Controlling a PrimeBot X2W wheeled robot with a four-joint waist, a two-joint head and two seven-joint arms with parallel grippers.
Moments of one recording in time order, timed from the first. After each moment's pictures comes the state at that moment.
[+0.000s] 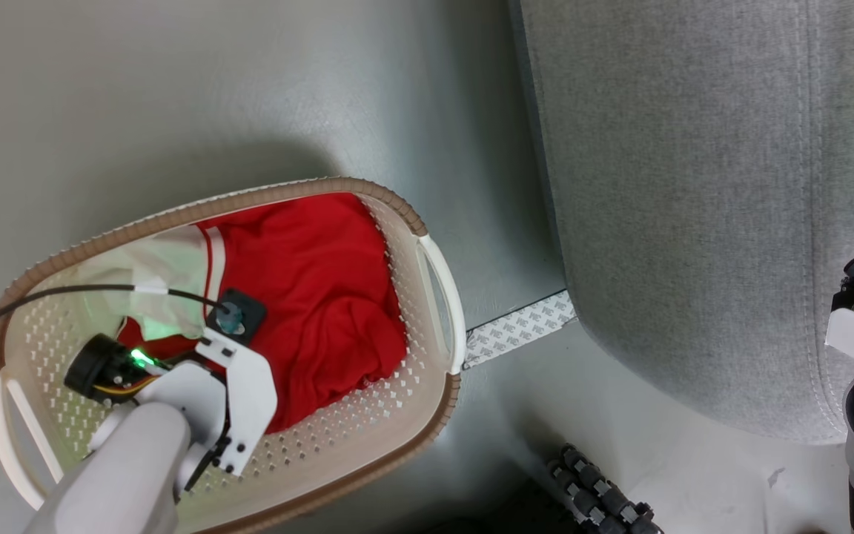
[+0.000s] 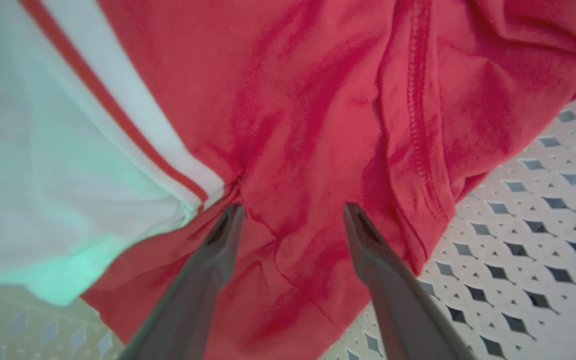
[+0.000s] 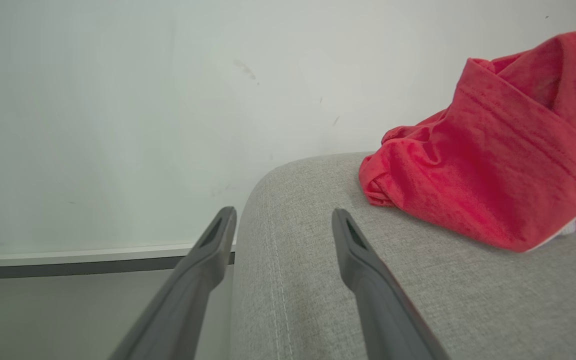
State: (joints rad) left arm -0.54 0.40 -0.49 0.37 -0.13 -0.06 0.61; right arm -0.47 -0.05 -0.01 -0.28 0.43 0.13 -0.26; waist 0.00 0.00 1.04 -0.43
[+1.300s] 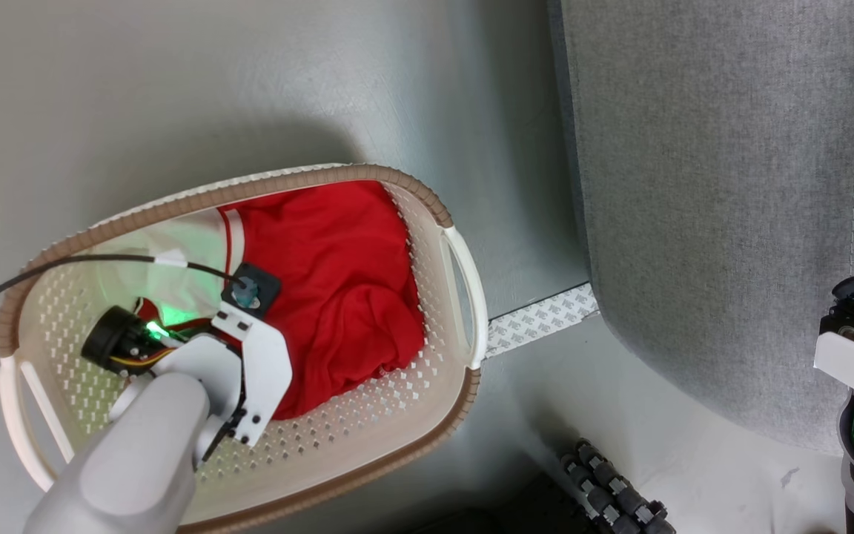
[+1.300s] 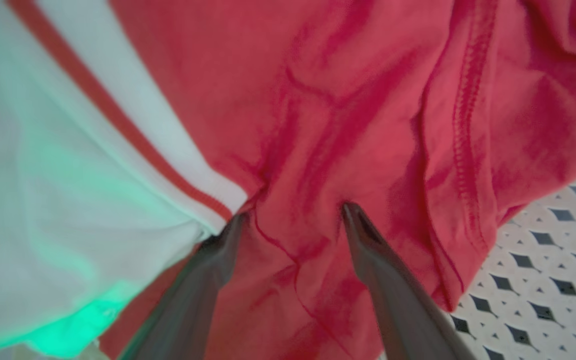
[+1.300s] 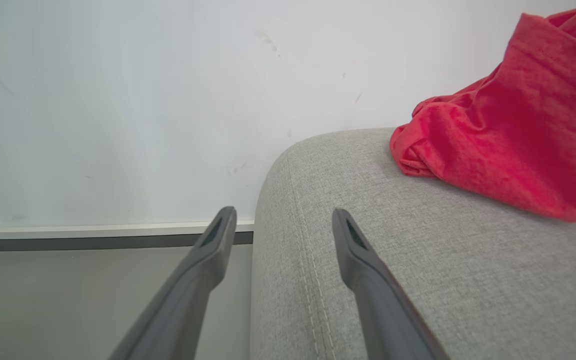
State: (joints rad) left arm -0.64 0.36 -0.55 0.50 -0.13 -0.05 0.54; right arm -0.43 -0.05 0.00 -0.32 0.39 0.13 -0.26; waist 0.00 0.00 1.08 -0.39
